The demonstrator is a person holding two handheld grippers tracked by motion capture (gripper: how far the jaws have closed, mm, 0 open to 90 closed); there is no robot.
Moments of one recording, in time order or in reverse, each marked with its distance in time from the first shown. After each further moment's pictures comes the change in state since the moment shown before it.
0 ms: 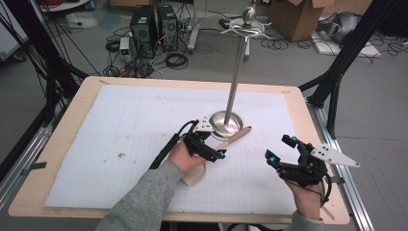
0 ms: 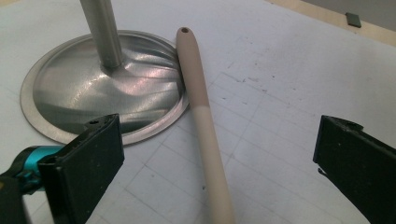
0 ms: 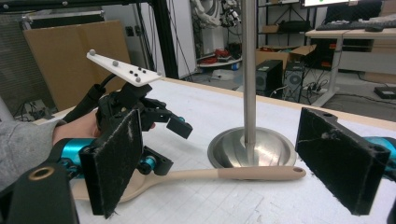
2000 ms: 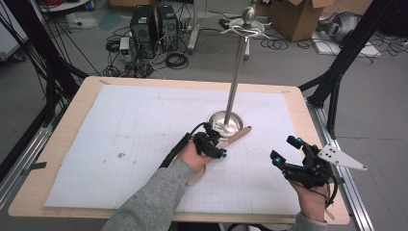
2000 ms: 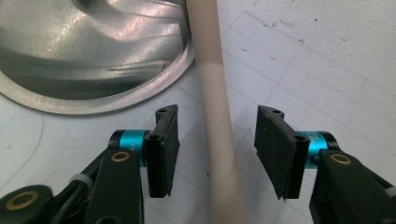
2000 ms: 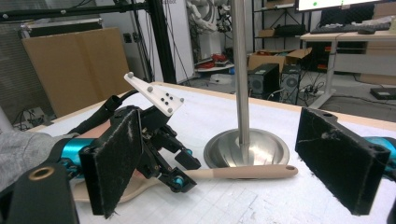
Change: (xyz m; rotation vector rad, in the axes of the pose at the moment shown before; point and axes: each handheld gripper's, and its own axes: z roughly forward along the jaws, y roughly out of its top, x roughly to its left) left arm -0.007 0.006 0.033 0.274 0.076 -0.028; right arm -0.006 -0.001 -0.010 -0.021 -0.011 0.015
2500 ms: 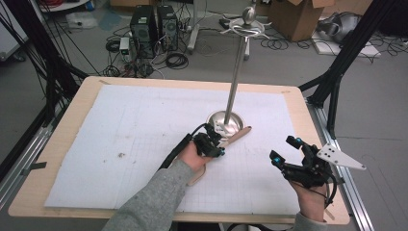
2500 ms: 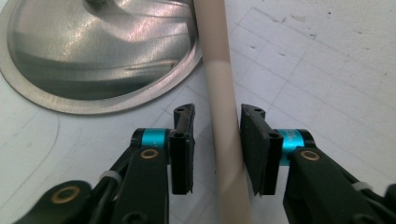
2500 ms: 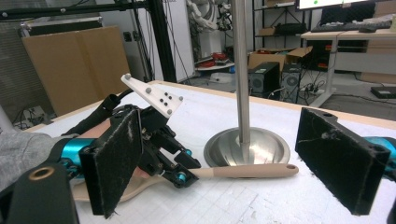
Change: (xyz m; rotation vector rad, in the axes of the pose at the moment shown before) left arm -0.005 0.000 0.000 0.010 0.061 0.039; right arm -0.001 -0.001 0.002 0.003 0.001 -0.002
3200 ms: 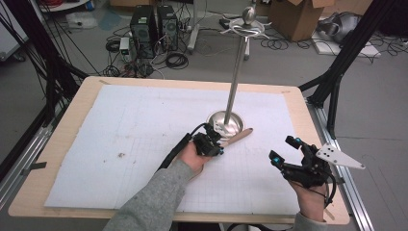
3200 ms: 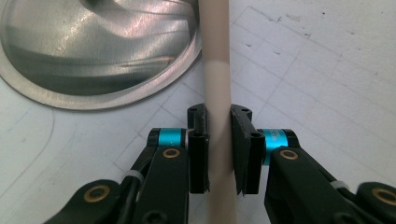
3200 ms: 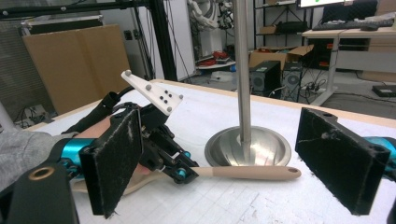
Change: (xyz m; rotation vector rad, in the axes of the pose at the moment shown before) left arm 0.001 0.000 -0.002 0.011 -0.022 -0.016; right arm 0.000 0.000 0.001 0.006 0.004 0.001
